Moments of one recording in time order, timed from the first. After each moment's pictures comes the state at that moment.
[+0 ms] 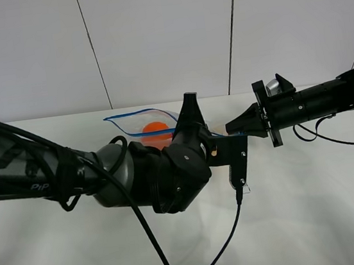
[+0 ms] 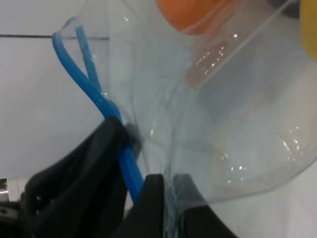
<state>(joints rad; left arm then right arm) -1.02 2.03 -1.18 1.74 0.59 -0.62 -0.08 2.00 -1.08 1.41 1.19 -0.90</state>
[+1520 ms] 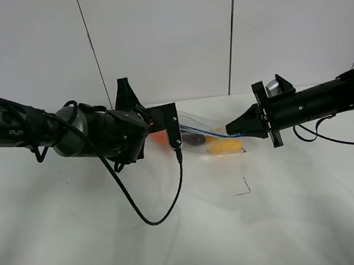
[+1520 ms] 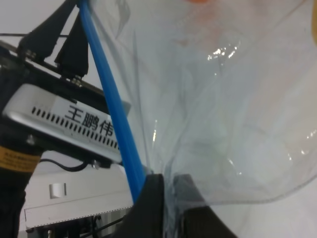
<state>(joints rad) -0.71 2.03 -1.18 1.71 0.57 -0.59 -0.08 2.00 -1.08 1.40 1.19 -0.90</state>
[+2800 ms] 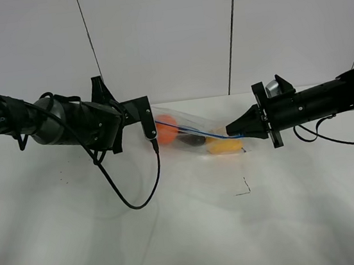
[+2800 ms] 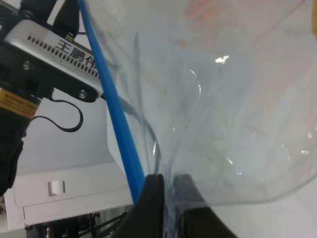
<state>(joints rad) -0.56 2.03 -1.18 1.73 0.52 -0.59 -0.08 2.00 -1.08 1.39 1.19 -0.90</state>
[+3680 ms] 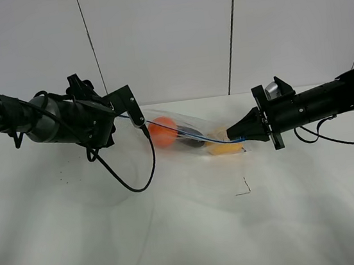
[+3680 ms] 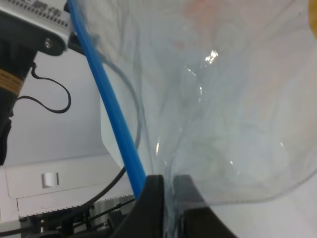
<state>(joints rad) -0.54 2.03 -1.18 1.74 0.65 -0.78 -0.08 2.00 -1.08 1.37 1.20 -0.90</state>
